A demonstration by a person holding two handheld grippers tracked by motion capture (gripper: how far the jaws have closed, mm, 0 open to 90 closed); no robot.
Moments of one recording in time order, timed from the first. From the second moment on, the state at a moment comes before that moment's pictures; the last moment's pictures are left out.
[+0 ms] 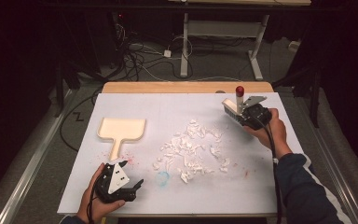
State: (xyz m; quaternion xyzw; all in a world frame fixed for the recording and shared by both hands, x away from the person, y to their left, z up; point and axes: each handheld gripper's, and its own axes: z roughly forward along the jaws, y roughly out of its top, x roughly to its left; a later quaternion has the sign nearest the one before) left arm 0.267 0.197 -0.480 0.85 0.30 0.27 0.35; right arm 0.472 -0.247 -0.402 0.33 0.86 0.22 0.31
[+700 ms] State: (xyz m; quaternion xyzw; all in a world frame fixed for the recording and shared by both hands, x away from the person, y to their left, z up) left arm 0.266 0.195 -0.481 0.85 0.29 0.27 0.34; right arm 0.390 -0.164 -0.423 0.18 0.92 0.25 0.25
